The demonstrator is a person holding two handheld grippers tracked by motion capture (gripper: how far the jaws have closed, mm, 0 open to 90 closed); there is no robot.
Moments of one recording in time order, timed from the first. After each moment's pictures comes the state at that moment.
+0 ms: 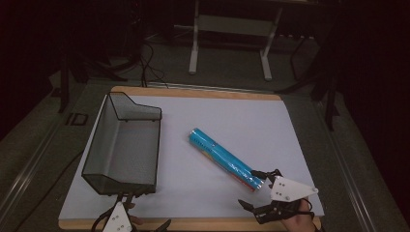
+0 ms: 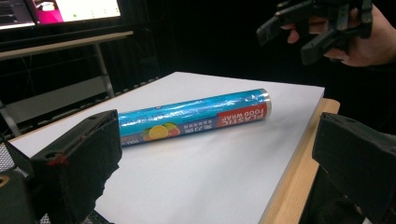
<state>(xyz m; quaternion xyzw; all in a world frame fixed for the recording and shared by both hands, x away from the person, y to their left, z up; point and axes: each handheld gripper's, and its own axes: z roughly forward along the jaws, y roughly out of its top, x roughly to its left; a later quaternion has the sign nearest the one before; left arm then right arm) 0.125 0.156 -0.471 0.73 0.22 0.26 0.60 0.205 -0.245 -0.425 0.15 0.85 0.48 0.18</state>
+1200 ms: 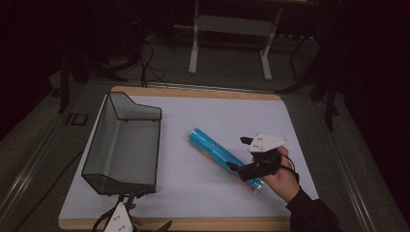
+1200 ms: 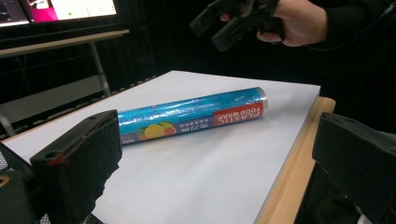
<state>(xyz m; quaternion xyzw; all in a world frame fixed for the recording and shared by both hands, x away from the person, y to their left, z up) 0.125 0.154 -0.472 0.73 0.22 0.25 0.60 0.296 -0.206 -0.401 0.19 0.87 0.42 0.18</state>
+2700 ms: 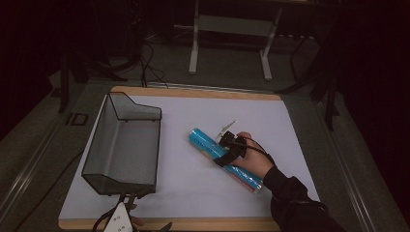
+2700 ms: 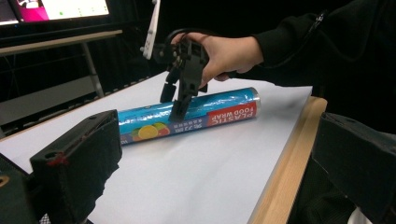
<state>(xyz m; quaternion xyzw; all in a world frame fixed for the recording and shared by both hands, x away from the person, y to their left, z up) 0.125 0.154 -0.472 0.73 0.21 0.25 0.60 0.386 -0.146 -0.483 0.27 0.94 0.19 0.08</state>
